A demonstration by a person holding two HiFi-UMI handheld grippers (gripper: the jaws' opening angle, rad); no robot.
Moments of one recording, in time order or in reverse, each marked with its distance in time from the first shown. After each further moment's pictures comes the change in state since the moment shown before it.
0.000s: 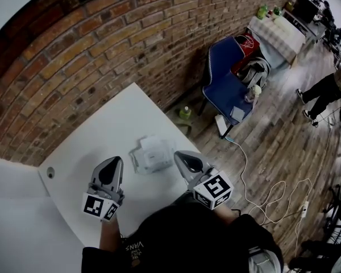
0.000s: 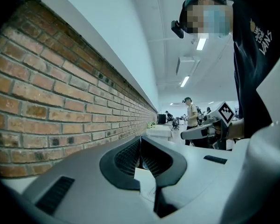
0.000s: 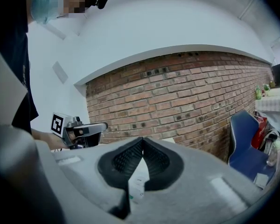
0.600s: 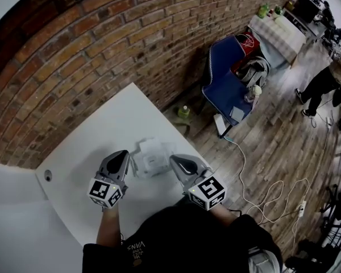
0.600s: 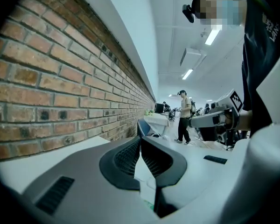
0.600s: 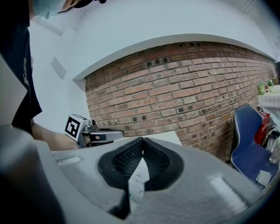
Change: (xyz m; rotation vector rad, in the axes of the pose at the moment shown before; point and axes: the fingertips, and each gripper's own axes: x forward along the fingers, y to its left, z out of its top) left arm 0.052 0.025 -0.081 -0.099 0.173 -0.061; right arm 0.028 -0.005 -0.028 0.000 0.072 0.030
